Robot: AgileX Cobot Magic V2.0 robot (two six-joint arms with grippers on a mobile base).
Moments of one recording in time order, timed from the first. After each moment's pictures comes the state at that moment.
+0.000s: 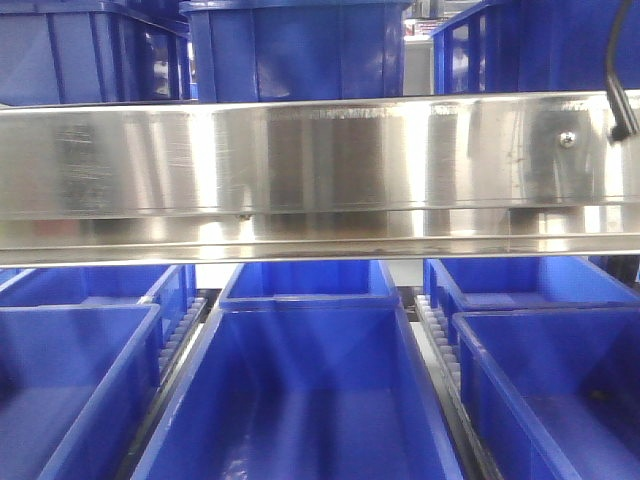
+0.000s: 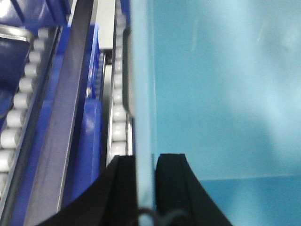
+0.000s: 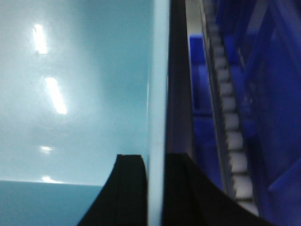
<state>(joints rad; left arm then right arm) -0.55 1.63 -1.92 0.35 1.09 -0.42 0.52 1.60 -1.86 -0.32 1.05 0.42</state>
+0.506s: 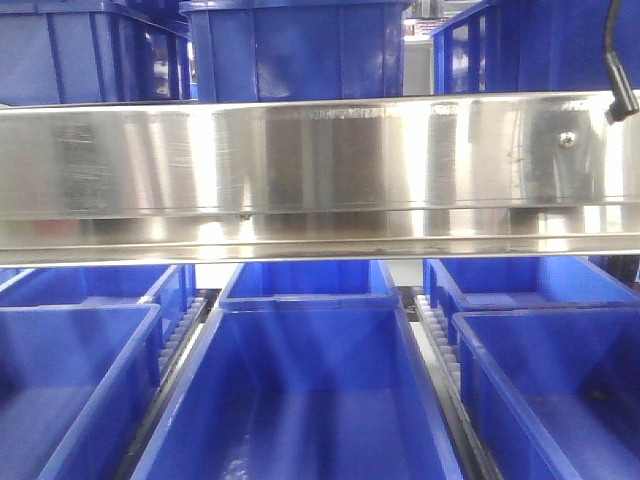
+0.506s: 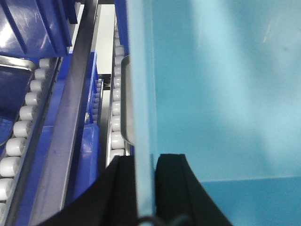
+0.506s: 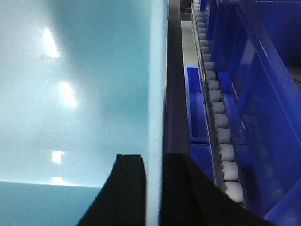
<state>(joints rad) -0.54 1.63 -1.92 0.37 1.02 -0.43 0.52 1.60 -1.89 -0.35 1.00 0.42</state>
